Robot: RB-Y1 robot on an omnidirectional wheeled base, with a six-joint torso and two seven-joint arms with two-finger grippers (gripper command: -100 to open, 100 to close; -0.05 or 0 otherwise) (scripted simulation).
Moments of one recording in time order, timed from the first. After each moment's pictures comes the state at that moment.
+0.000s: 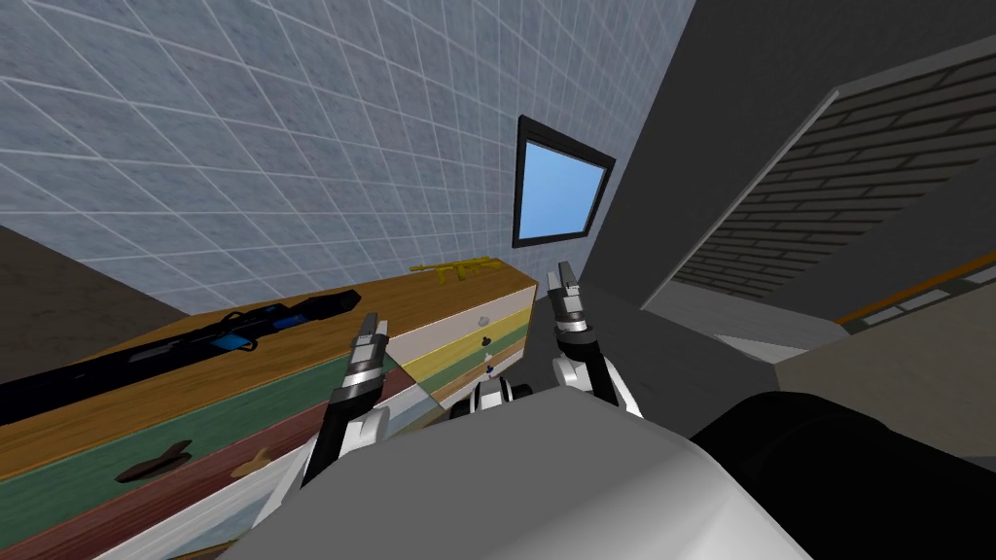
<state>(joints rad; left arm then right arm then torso) 0.40 0.18 0.11 -1.90 0.02 -0.58 -0.14 0.51 -0.03 0.06 -2.38 0.12 -0.48 0.11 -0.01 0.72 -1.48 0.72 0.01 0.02</state>
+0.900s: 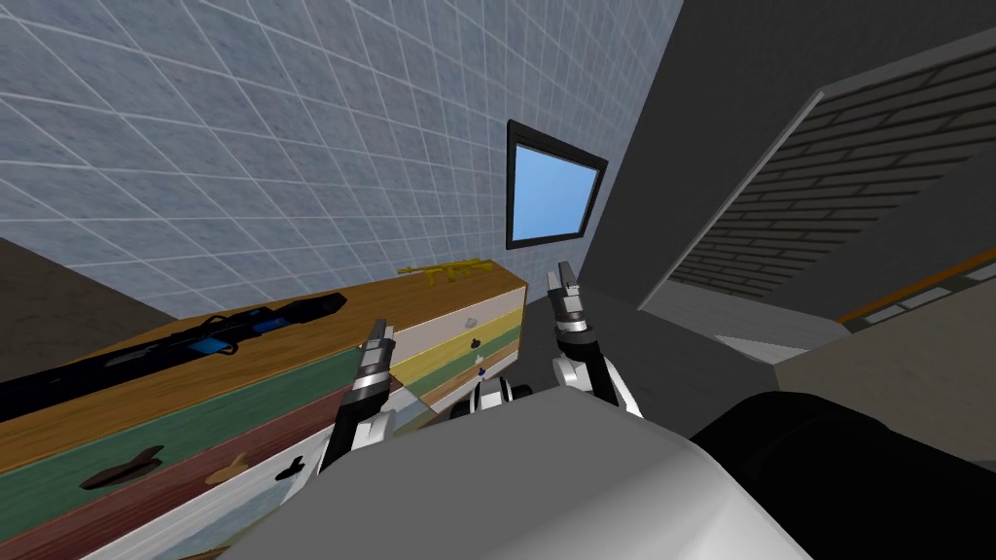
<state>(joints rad) 0.40 0.15 0.09 -1.82 0.02 -0.59 -0.14 0.51 -0.03 0.06 -2.38 0.12 -0.48 0.11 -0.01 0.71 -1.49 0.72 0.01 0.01</state>
